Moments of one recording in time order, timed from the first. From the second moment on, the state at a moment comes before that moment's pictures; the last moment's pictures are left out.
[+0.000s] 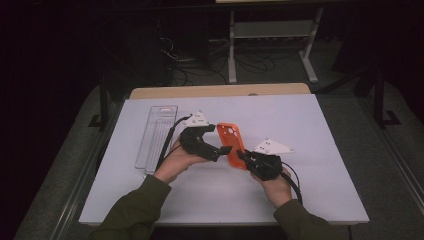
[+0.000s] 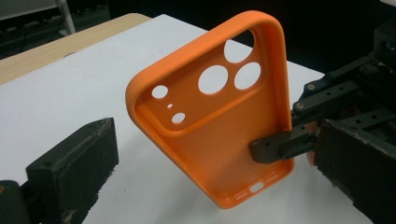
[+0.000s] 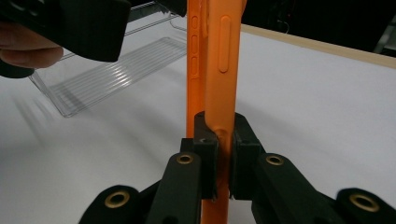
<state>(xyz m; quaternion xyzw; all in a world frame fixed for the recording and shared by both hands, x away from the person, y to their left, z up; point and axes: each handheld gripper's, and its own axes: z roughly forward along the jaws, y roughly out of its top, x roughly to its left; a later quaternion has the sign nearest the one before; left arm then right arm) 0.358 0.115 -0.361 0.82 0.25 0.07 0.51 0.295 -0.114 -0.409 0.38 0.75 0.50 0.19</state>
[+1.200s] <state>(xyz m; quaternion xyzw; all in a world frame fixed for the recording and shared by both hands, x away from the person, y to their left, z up) 0.359 0.111 -0.362 0.80 0.28 0.07 0.53 0.286 -0.091 -0.412 0.38 0.75 0.49 0.22</state>
